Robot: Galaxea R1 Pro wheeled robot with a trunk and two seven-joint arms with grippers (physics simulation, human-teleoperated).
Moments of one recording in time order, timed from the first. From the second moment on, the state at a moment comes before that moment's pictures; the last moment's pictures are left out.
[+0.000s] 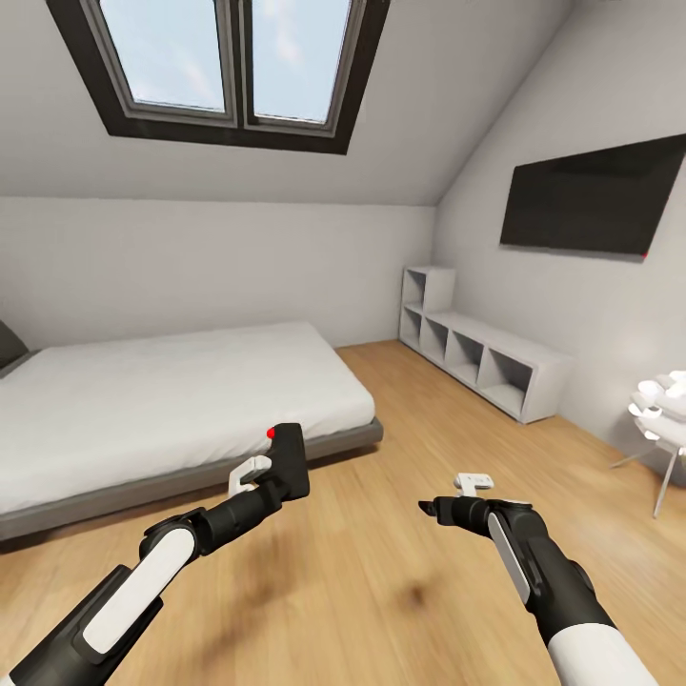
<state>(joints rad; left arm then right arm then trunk) -0.41 0.30 -0.48 -1.46 1.28 0.46 0.23 -0.53 -0.06 -0.02 -1.02 -0.08 0.69 0.26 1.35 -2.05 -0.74</state>
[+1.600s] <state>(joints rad) -0.41 0.30 -0.48 -1.46 1.28 0.46 0.23 -0.53 -0.06 -0.02 -1.02 -0.08 0.69 0.26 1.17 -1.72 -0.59</state>
